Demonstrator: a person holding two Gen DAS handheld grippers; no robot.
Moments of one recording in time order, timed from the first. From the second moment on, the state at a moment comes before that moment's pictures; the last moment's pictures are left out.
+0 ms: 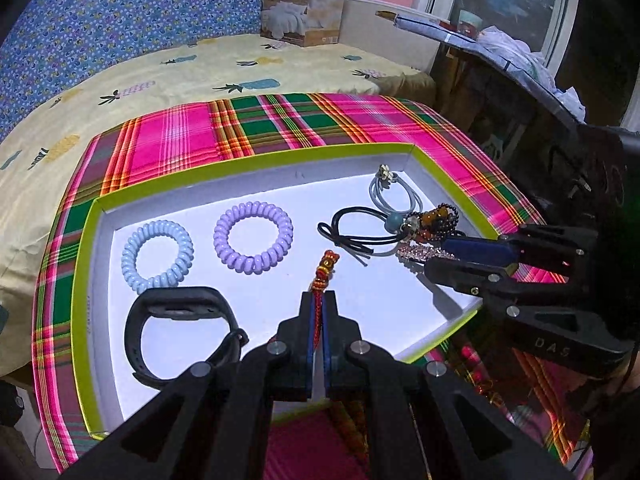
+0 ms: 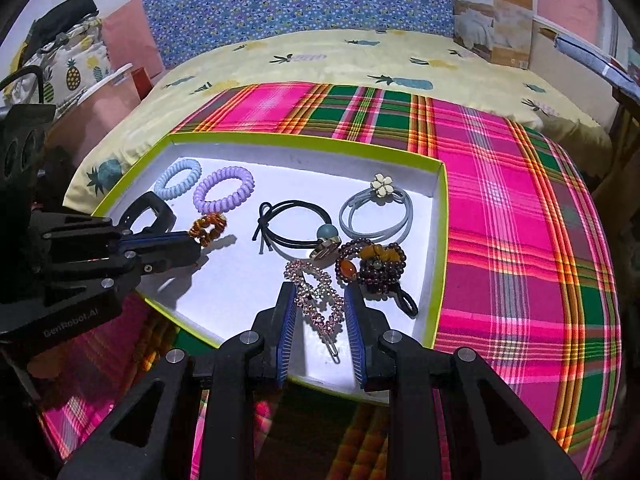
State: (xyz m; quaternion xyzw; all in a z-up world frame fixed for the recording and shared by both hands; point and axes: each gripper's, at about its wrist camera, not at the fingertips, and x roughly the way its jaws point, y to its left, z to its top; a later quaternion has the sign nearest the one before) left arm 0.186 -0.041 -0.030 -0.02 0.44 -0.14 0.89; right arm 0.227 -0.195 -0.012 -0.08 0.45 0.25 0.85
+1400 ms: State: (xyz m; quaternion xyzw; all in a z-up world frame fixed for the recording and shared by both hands) left arm 0.043 -0.011 0.011 -0.04 0.38 -0.12 0.92; right arm 0.077 -0.222 0.037 -0.06 0.38 0.24 0.89
